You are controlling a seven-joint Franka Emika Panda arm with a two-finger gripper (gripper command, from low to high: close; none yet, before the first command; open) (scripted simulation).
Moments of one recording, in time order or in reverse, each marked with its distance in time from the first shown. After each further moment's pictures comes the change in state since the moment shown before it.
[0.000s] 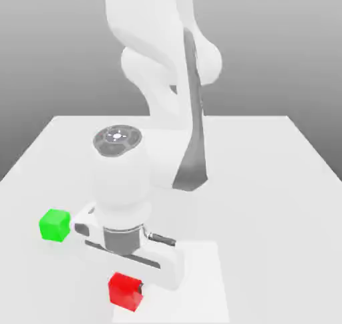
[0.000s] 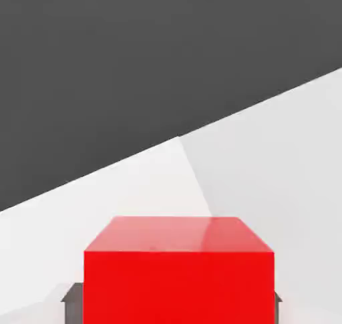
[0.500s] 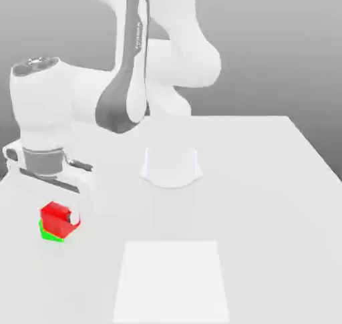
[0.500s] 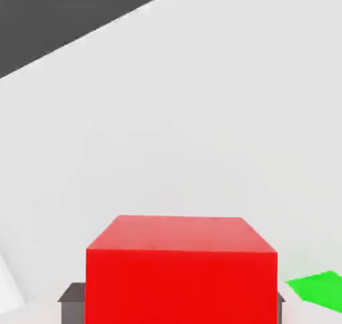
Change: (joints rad) arm -0.330 -0.415 -0.180 -0.223 -0.076 -0.191 -0.362
